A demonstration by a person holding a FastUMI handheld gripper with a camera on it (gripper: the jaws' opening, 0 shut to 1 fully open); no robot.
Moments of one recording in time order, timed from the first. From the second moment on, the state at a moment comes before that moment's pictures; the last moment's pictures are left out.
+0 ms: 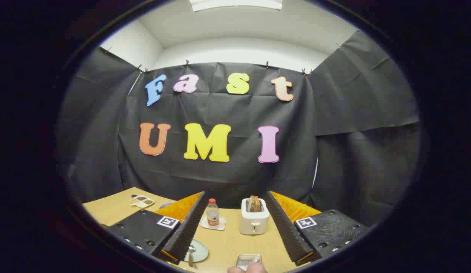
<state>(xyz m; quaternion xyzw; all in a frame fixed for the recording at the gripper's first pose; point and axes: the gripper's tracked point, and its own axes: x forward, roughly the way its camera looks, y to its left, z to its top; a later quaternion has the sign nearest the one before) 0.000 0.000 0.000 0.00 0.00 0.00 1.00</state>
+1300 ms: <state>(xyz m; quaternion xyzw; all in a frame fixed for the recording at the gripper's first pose) 0.007 0.033 -0.015 -0.01 0.03 0.04 1.00</state>
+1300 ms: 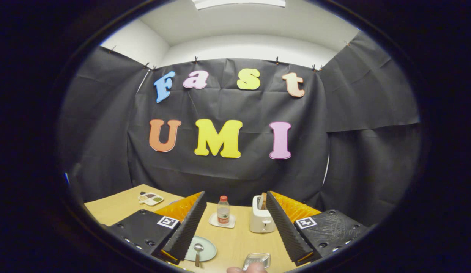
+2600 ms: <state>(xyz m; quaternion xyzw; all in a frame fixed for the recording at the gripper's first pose) 0.029 0.153 -0.346 -0.08 0.42 0.13 0.89</state>
